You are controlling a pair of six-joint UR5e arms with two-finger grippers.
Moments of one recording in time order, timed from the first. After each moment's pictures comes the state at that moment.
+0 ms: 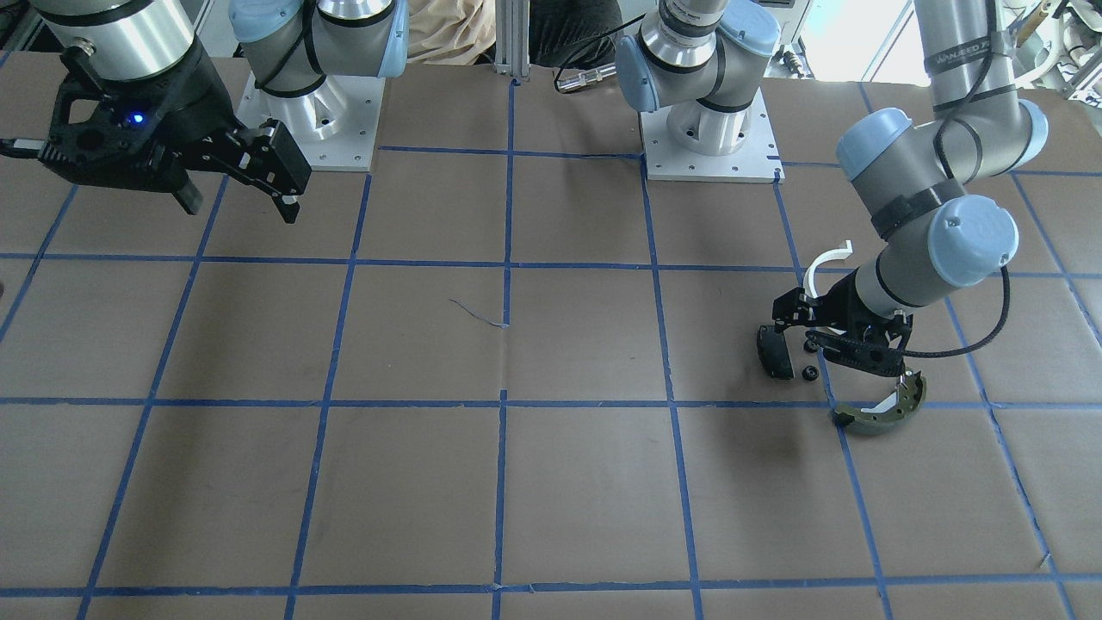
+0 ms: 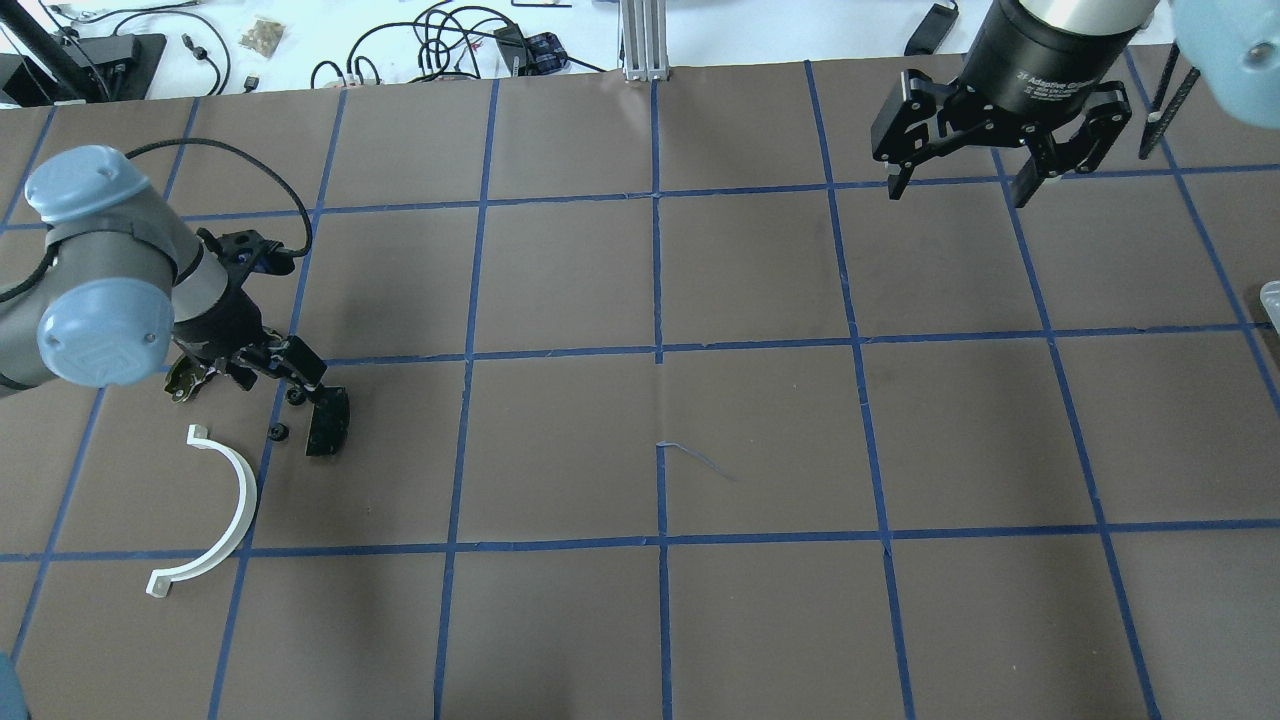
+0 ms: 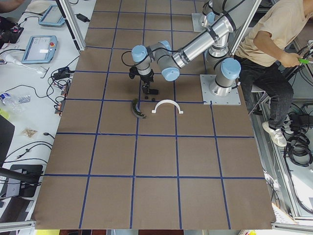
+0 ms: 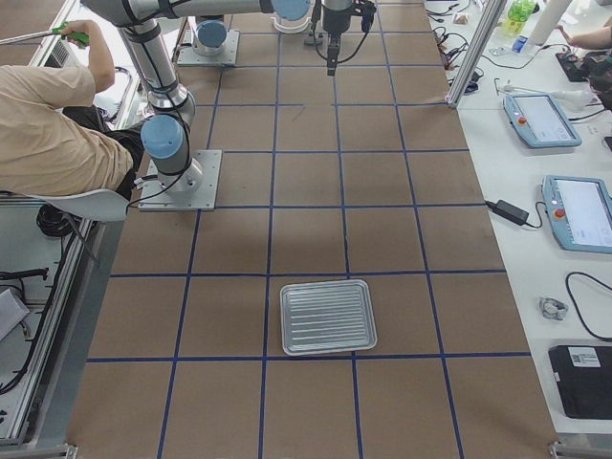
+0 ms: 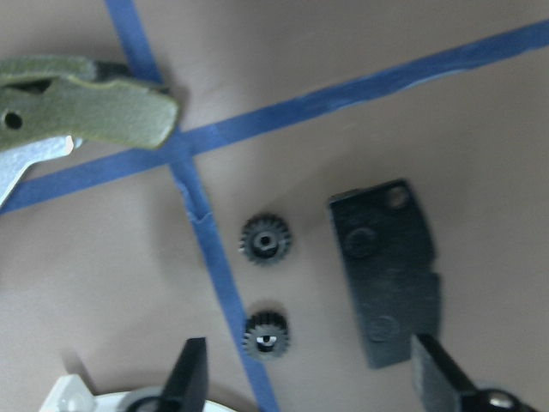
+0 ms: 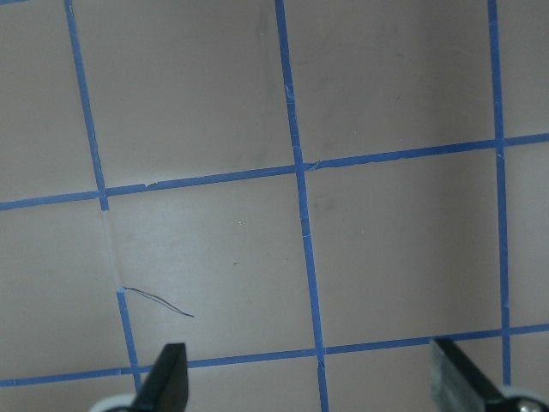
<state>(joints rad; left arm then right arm) -1.24 -1.78 -1.90 -1.23 1.58 0.56 1.56 -1.55 1.49 -1.51 -1.54 0.10</state>
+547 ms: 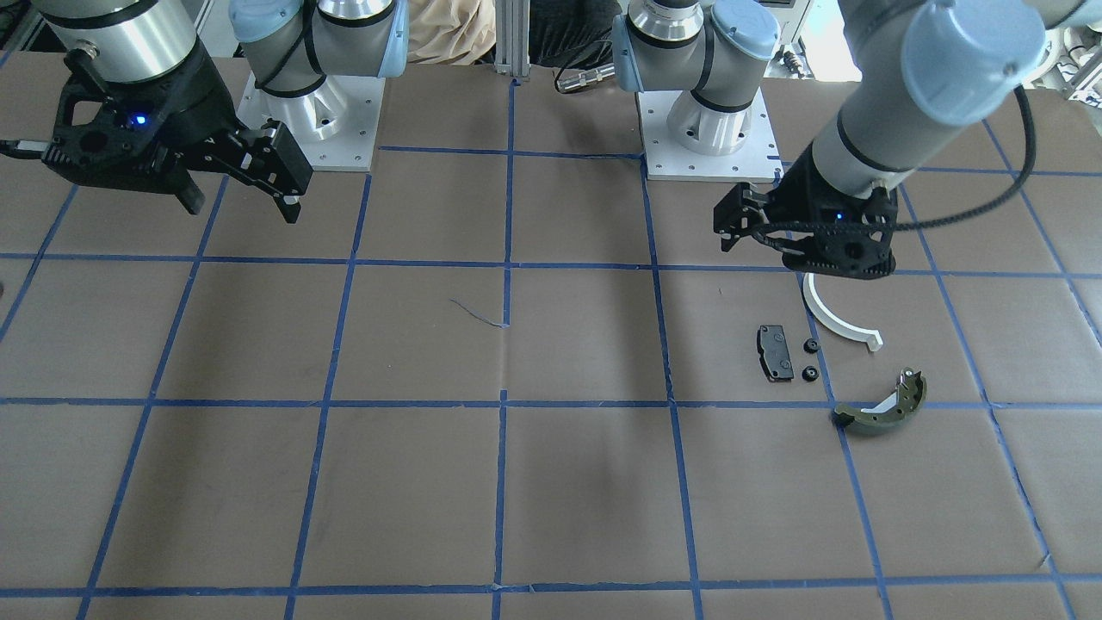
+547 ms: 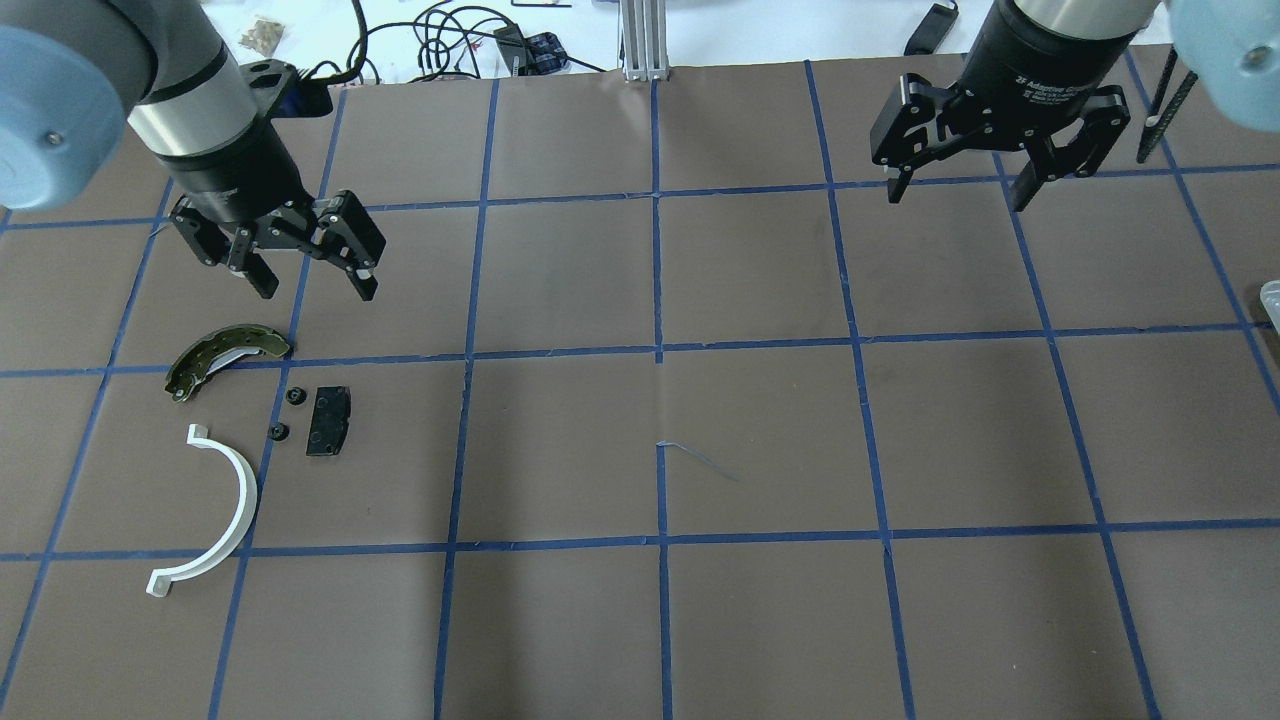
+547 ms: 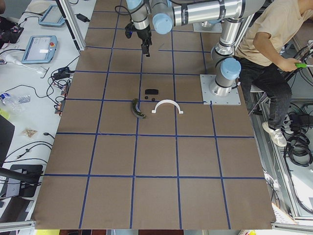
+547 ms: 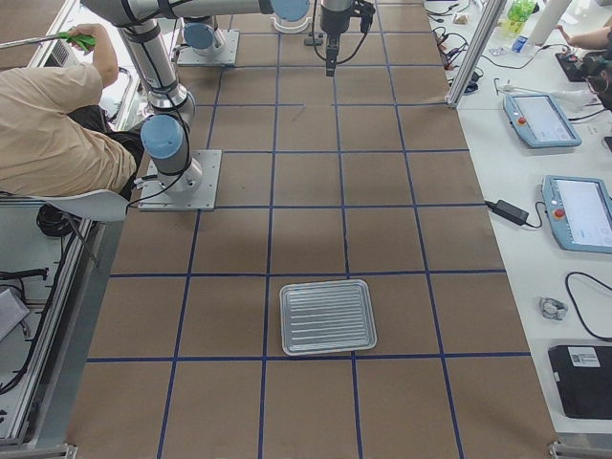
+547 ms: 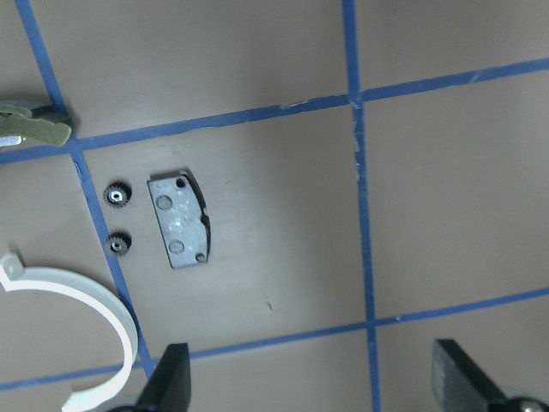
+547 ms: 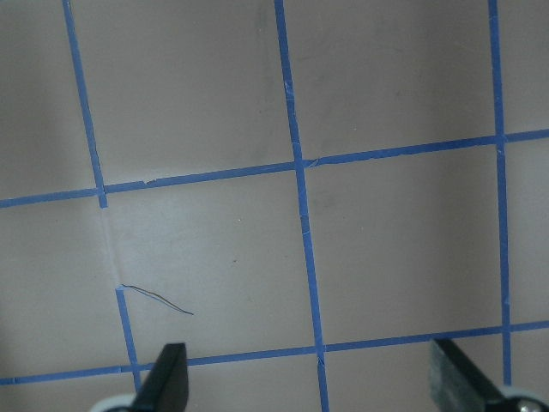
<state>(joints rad) -1.53 -1.63 -1.54 -1.71 1.57 0.12 1.56 -1.56 1.49 -1.51 -1.54 0.11</state>
